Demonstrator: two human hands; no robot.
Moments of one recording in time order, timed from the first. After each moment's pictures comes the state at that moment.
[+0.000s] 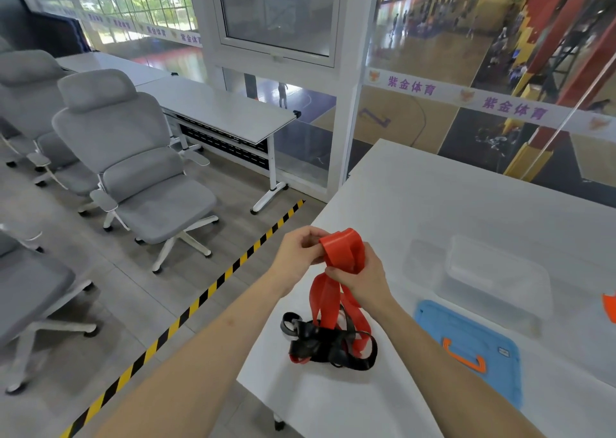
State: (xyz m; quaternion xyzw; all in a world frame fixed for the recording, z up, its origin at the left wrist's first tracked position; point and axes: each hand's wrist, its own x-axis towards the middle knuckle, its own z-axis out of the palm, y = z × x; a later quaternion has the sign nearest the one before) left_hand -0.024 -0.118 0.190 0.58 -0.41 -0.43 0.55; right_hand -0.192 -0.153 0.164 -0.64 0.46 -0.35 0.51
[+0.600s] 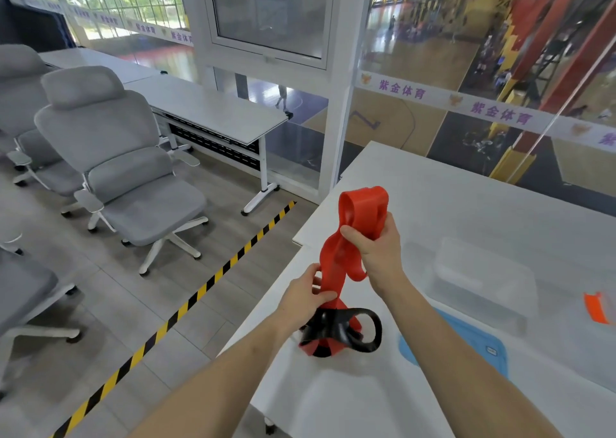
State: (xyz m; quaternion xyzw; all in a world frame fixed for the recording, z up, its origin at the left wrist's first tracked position) left_hand -0.054 -0.098 0.119 0.68 -0.48 -0.42 0.36; right_hand -0.195 -0.175 0.222 -0.56 0.45 -0.46 0.52
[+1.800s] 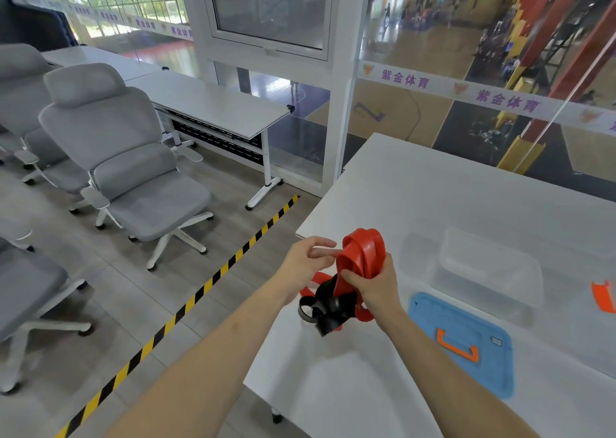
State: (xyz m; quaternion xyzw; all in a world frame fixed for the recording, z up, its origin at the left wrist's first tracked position) left_hand -0.039 -0.112 0.168 0.59 -0.41 -0.51 0.47; right_hand -0.222 -0.153 0.133 -0.55 0.55 -0.37 0.51
